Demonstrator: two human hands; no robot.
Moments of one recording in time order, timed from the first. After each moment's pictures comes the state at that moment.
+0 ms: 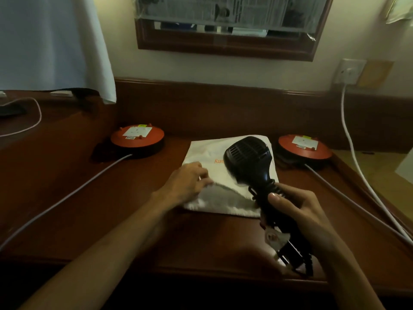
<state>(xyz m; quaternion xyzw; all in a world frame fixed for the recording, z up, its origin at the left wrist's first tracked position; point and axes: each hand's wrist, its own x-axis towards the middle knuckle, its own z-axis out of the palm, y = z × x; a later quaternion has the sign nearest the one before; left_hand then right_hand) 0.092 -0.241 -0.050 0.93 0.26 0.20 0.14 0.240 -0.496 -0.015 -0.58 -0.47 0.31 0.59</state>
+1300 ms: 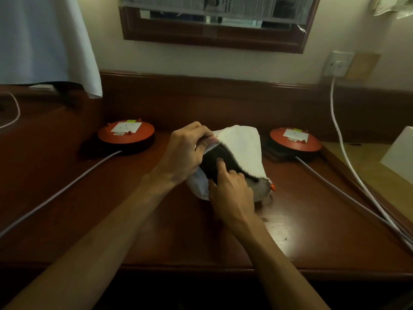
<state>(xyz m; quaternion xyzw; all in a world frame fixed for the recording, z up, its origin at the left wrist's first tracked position) 0.097 -0.264 0.013 0.87 0.09 0.47 0.12 0.174 -0.389 -0.033 -0.85 -0.48 -0.02 0.22</state>
